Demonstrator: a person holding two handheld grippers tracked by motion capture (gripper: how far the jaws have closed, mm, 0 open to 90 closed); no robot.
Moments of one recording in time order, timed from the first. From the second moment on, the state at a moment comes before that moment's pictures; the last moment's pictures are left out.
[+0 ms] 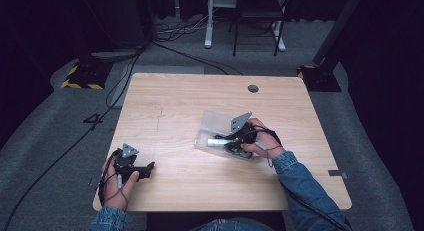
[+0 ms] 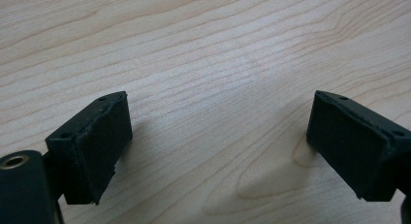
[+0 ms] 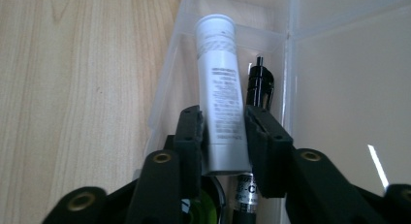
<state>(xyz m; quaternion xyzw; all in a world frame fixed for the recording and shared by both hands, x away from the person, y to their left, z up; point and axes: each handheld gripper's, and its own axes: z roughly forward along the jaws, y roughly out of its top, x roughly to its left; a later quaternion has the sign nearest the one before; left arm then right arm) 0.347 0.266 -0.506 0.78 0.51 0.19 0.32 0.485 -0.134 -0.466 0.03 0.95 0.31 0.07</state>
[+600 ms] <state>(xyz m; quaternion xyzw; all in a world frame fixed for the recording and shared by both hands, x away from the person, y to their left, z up) 0.347 0.266 -0.506 0.78 0.51 0.19 0.32 0.484 -0.137 -0.464 0.03 0.95 0.31 0.07</state>
